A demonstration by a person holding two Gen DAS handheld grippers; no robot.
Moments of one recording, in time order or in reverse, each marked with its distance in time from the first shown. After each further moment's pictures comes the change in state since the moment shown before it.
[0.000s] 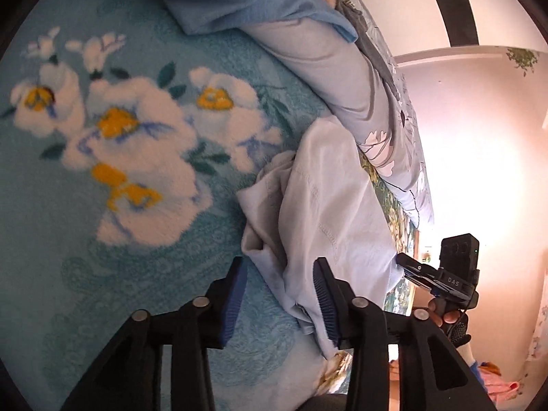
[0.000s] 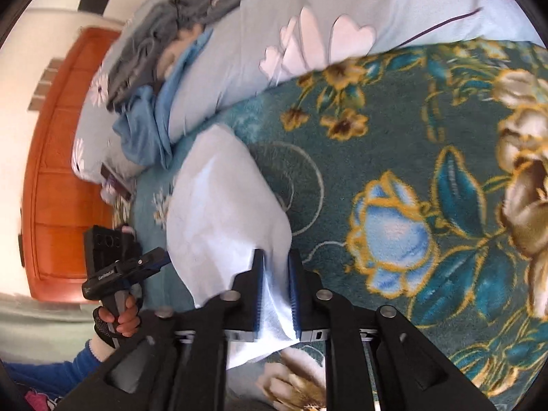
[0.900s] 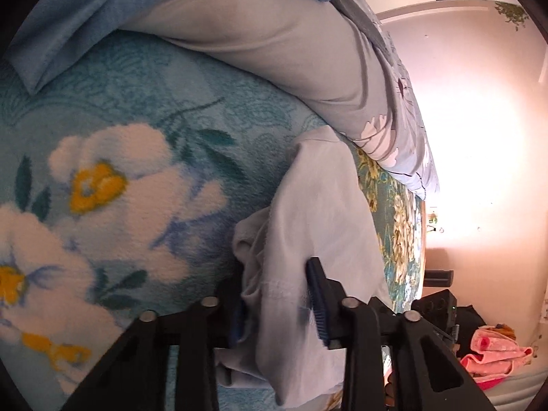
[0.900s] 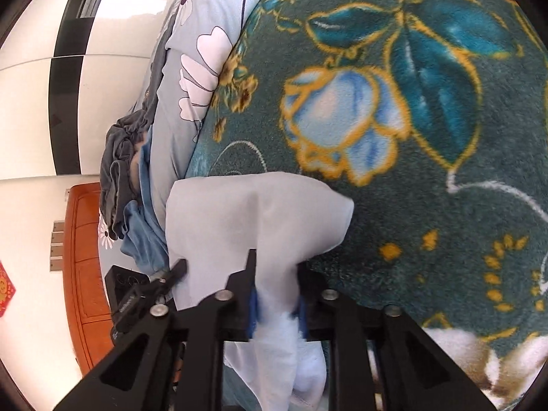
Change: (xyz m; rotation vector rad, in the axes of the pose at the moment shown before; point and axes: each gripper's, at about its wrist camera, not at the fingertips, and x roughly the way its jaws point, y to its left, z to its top) left arm 0.063 -0.001 0.051 0.083 0.154 -0.031; right arm 0.050 -0.033 -0.086 0.541 -0.330 0.160
